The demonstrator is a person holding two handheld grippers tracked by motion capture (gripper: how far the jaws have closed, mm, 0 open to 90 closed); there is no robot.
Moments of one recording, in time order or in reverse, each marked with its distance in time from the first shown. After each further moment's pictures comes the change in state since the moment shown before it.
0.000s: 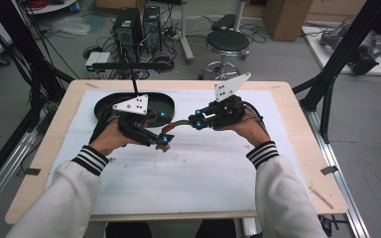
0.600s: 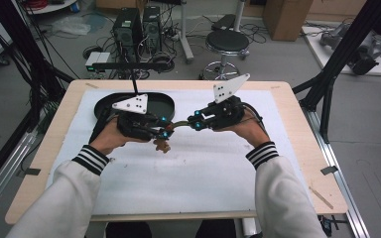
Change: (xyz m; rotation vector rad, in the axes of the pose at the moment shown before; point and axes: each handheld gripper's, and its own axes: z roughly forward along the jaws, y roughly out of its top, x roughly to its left) left arm 0.000 0.002 -0.002 0.026 0.010 0.008; right arm 0.003 0.002 0.002 0.011 0.004 -0.006
